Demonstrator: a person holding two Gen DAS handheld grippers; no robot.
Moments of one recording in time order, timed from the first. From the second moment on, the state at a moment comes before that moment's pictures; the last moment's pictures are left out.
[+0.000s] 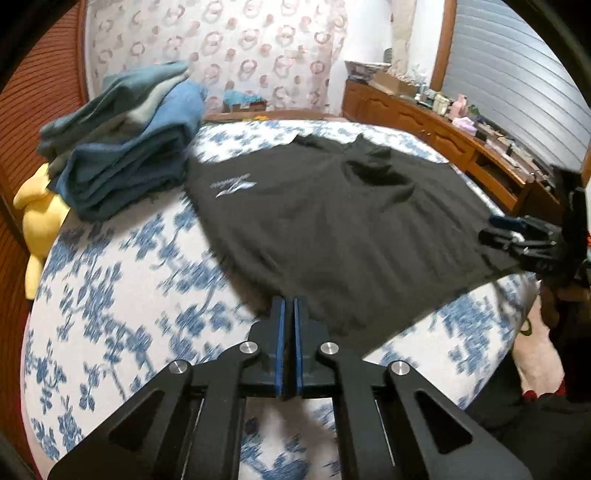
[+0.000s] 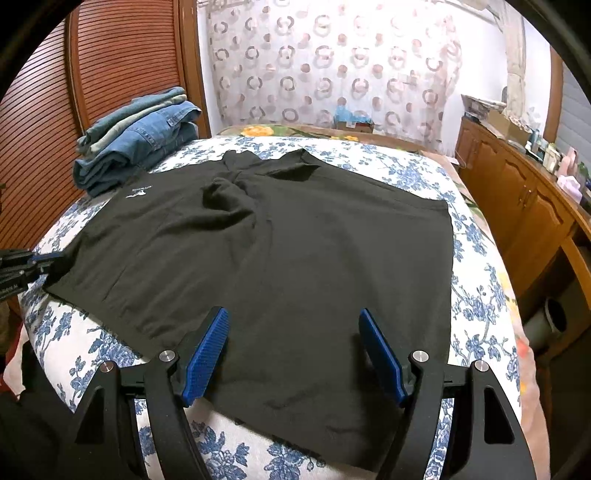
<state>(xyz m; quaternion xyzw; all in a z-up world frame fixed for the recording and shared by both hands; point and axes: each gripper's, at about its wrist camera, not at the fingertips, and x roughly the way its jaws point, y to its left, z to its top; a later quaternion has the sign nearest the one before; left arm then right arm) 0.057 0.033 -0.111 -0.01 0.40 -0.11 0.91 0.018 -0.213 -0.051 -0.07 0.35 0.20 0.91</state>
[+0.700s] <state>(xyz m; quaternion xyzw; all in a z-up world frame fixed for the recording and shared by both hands) 0.126 -0.092 -0.049 0.03 0.36 -0.25 0.90 0.014 -0.253 -0.050 -0.03 0.34 0.19 0.92</state>
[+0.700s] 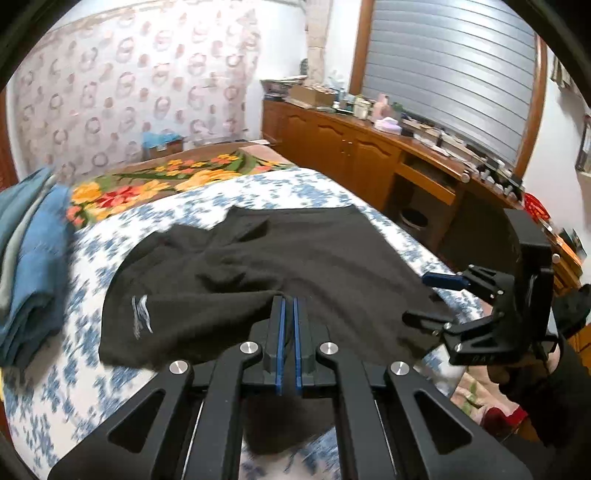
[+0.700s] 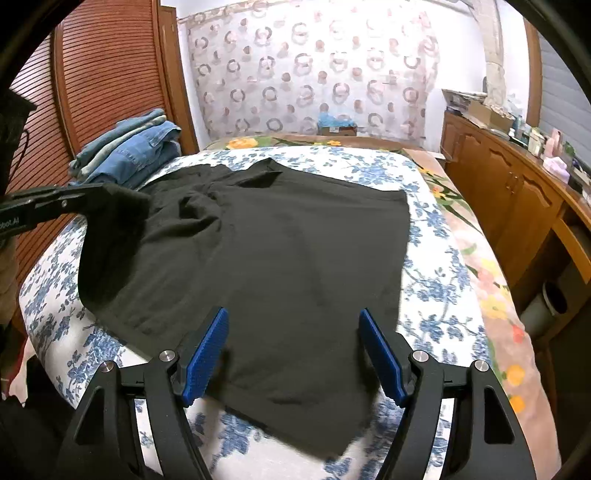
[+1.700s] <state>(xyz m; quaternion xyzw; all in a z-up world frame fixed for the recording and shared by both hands) 0.113 -0.070 -0.027 0.02 0.32 -0.21 0.92 0.023 -0.247 -0.043 0.00 0.31 0.21 0.93</state>
